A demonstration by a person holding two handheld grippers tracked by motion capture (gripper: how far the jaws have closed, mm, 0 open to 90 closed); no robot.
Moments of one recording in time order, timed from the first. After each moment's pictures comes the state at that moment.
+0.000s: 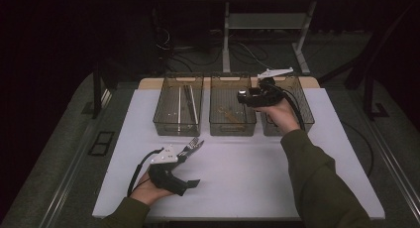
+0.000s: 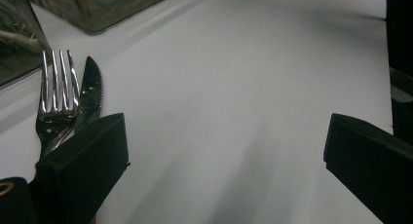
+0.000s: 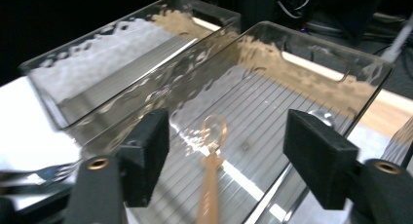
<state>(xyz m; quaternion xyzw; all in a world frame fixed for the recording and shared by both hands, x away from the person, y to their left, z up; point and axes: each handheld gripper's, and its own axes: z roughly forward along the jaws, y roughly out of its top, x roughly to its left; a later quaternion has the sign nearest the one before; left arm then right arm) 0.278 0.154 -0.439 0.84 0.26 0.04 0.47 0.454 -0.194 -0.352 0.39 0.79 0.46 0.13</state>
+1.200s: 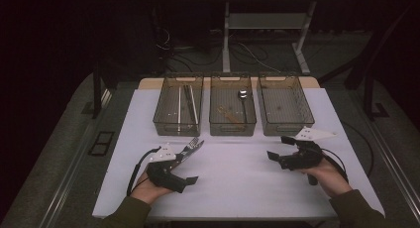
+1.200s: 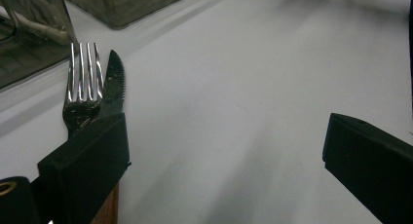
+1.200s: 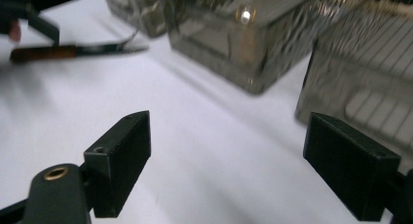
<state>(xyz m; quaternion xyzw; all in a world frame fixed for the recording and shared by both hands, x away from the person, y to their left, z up) 0.281 0.159 -0.438 0.83 0.29 0.06 0.47 0.301 -0.274 -0.419 0.37 0.79 0.47 0.13</state>
